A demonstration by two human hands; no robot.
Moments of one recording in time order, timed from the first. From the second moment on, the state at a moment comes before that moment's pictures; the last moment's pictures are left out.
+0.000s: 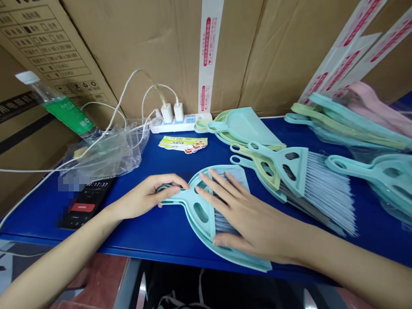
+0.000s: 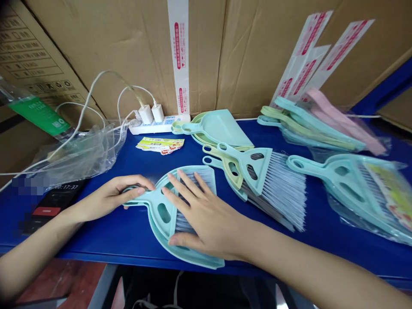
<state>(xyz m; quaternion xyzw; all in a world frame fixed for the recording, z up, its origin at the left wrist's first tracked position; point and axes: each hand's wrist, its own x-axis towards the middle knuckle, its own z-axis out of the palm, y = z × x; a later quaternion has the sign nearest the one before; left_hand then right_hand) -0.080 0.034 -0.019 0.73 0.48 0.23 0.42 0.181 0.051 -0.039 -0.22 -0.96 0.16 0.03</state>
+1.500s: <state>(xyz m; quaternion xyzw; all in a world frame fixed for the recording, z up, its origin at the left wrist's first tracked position) -0.077 0.038 -0.020 0.75 0.47 0.23 0.40 0.189 0.061 -0.028 -0.13 -0.96 0.07 0.25</state>
